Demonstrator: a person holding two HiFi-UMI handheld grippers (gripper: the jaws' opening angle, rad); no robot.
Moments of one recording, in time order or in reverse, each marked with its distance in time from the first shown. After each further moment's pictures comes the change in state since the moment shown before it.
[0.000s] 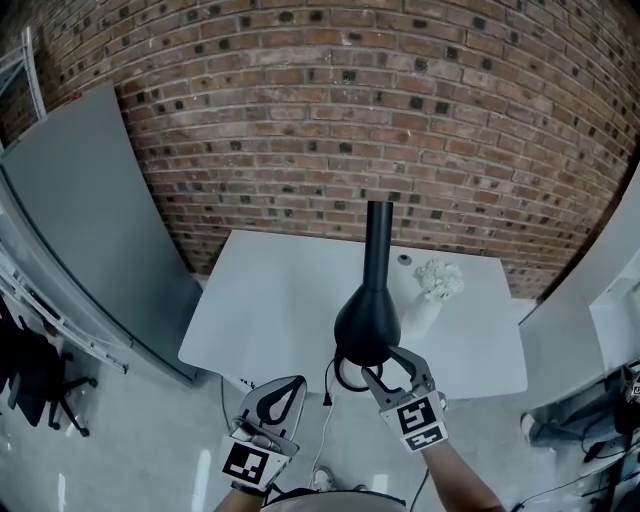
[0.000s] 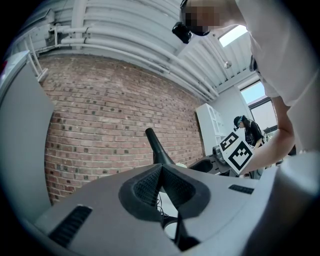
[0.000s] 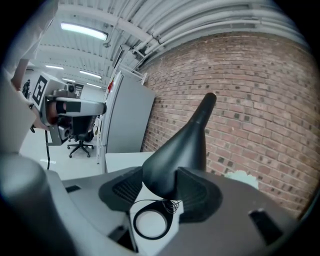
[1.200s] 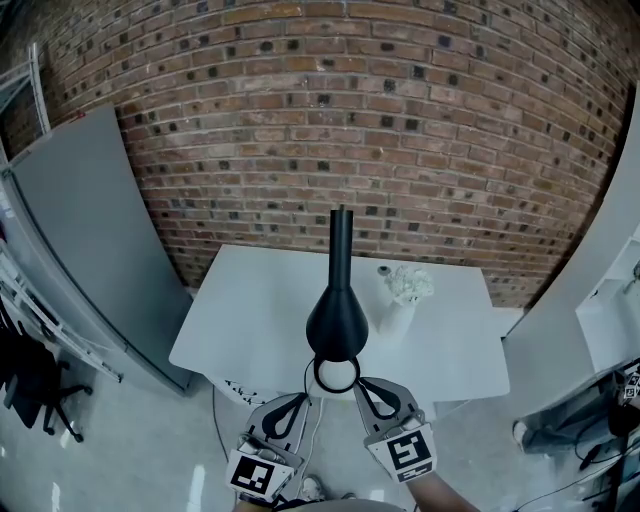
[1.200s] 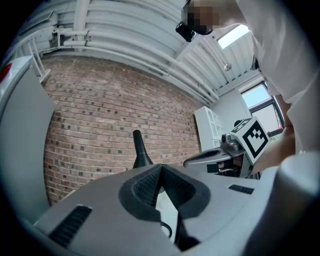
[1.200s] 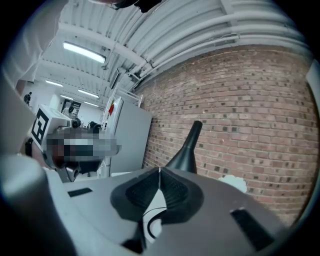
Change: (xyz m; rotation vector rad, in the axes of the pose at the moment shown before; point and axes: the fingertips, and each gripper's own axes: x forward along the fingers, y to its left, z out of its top) left arm -0.010 -0.081 0.003 -0.034 -0.020 0.015; right arm -0.100 0.017 0.034 0.098 -0.215 -0.027
